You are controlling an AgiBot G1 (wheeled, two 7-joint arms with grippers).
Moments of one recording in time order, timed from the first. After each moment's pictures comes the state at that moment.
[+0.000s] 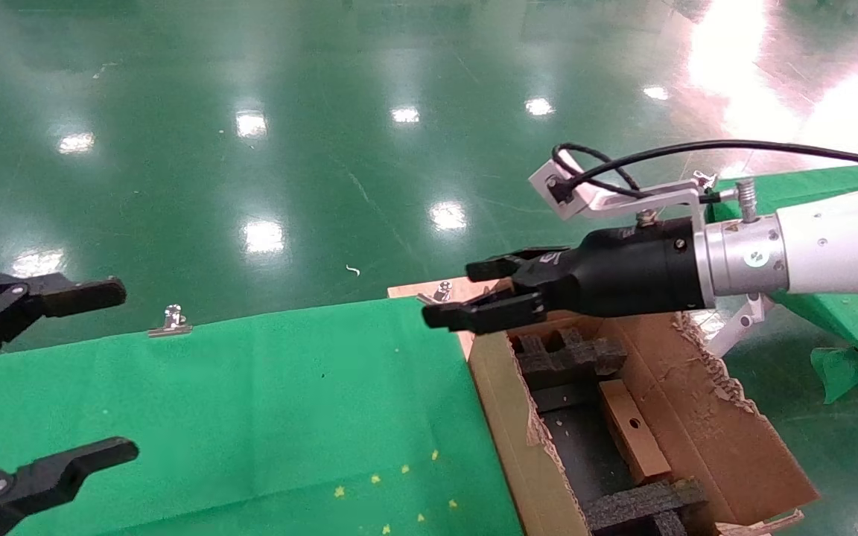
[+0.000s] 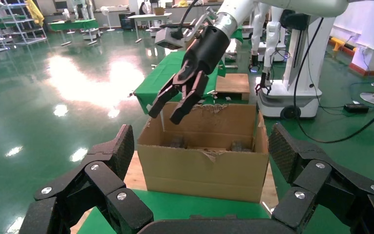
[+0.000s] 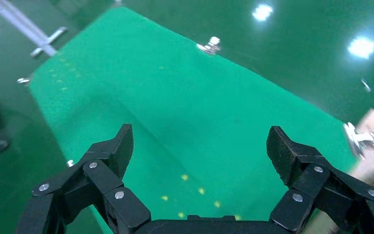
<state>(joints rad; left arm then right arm) -1.09 0.58 0.34 -1.25 0.67 1.46 -0.15 1.57 -0.55 -0.91 1.10 -1.01 -1.25 0.77</state>
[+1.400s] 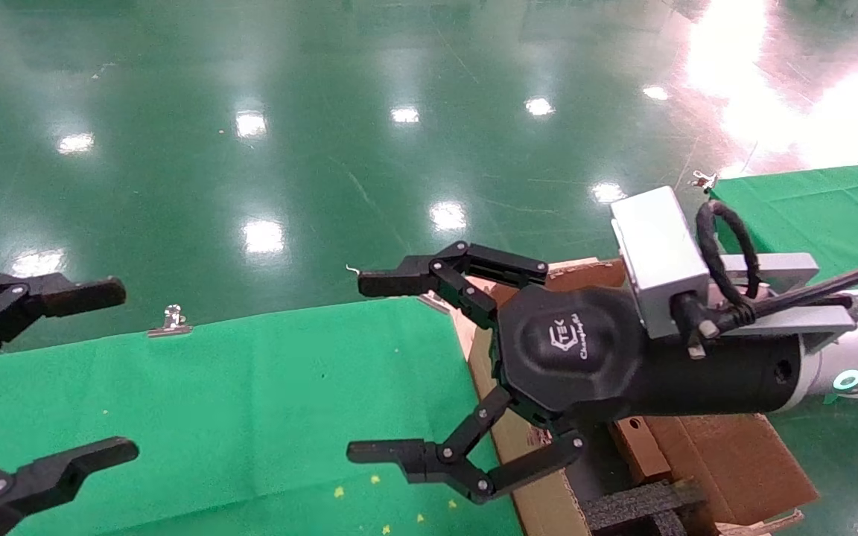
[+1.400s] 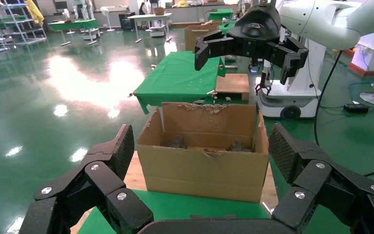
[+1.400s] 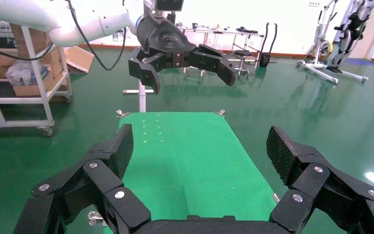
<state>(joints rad) -1.09 0.58 0.34 -1.25 0.67 1.46 -0.15 1.06 -0.61 -0.26 1.29 -0.72 -1.50 0.18</state>
